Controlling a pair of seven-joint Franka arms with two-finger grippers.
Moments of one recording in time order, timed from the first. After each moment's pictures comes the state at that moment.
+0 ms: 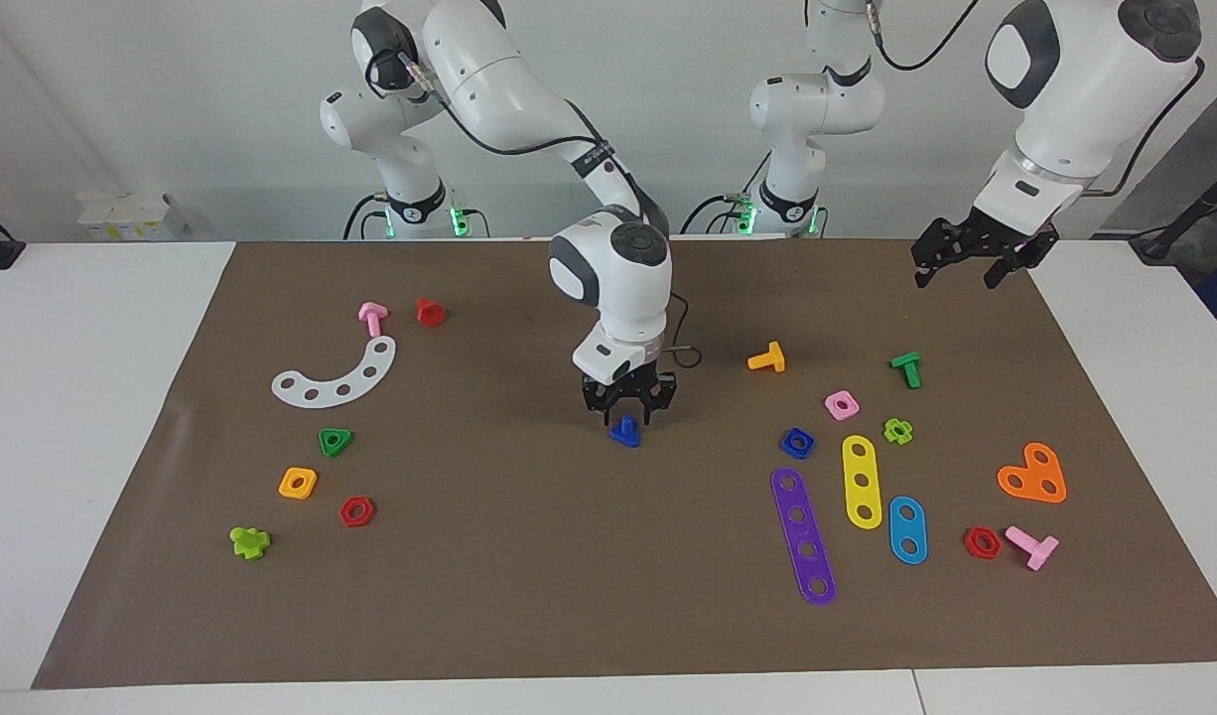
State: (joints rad) left arm -0.07 -0.04 0.05 -1.70 -0.01 1.63 0.07; right arm 0.70 0.56 -0.07 -1.62 -0.09 2.28 0.71
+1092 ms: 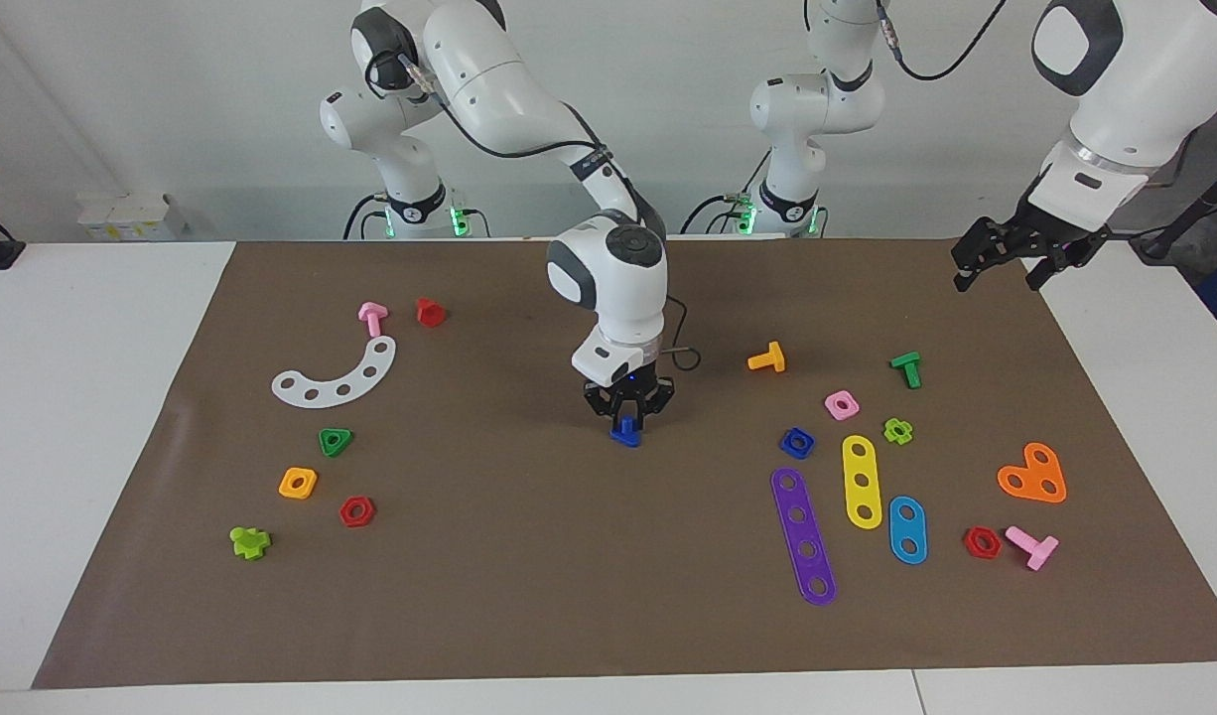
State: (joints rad) left arm -0.03 0.07 0.05 -1.49 -0.01 1.54 0.08; right arm 0.69 0.56 -0.07 -1.64 -0.09 2.34 0.70
